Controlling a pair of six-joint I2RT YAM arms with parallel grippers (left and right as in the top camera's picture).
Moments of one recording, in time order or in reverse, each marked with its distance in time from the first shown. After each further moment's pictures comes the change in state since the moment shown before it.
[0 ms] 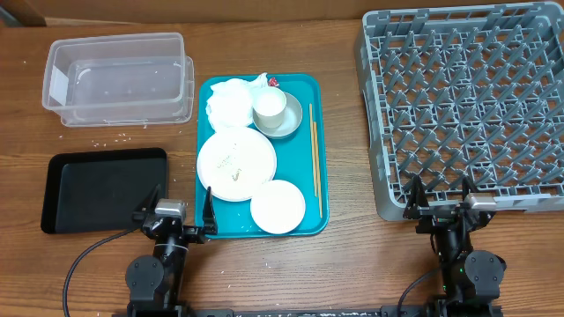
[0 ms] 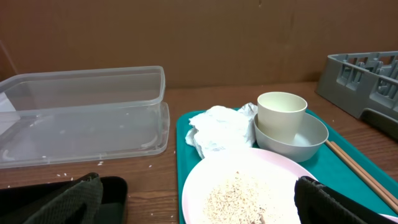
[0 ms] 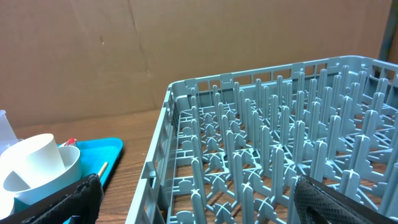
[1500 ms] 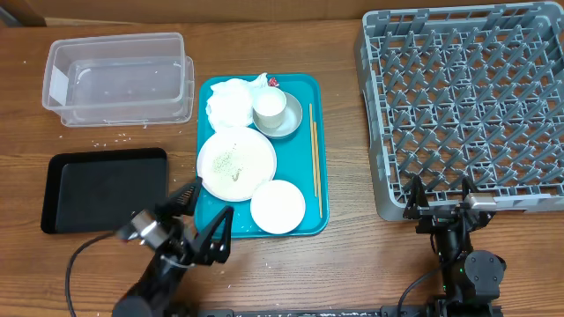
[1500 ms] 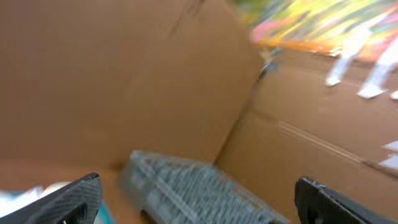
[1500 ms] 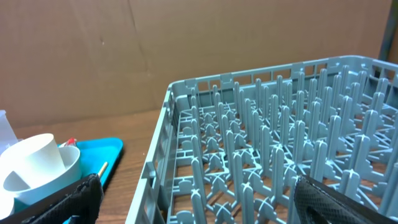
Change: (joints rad) left arm 0.000 -0.003 0.003 0.529 0.469 -0.787; right arm 0.000 0.000 0.000 0.000 0.000 0.000
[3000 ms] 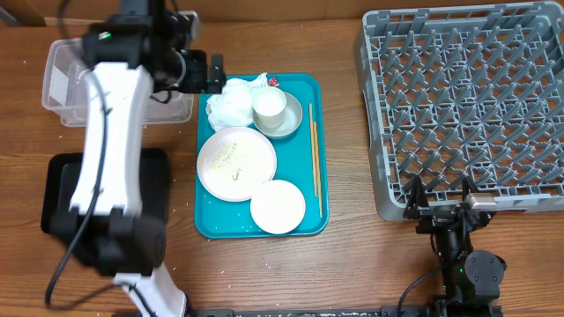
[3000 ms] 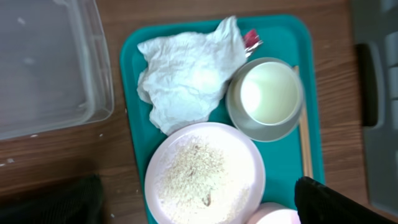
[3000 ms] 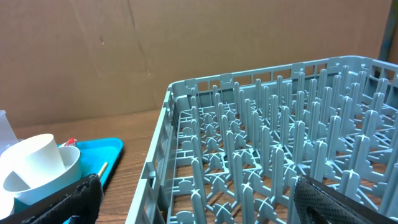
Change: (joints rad) left arm -0.044 1.932 2.036 -1.752 -0.347 0.765; right arm 0.000 -0.001 0.000 0.000 0.000 0.000
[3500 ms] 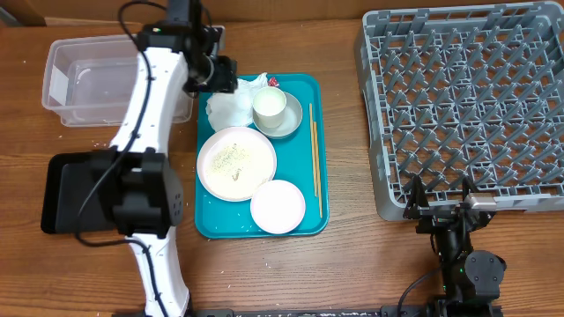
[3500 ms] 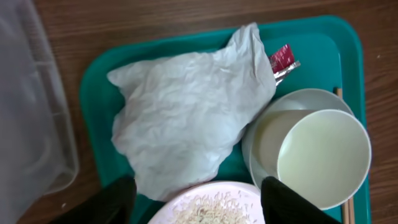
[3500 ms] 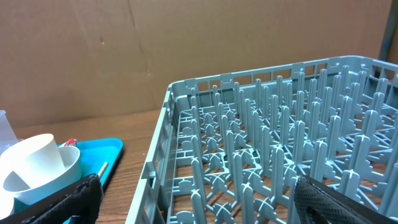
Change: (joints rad) left arm -0.048 0.245 0.000 0.193 -0.004 0.003; right arm 0.000 0.000 0.000 0.000 0.000 0.000
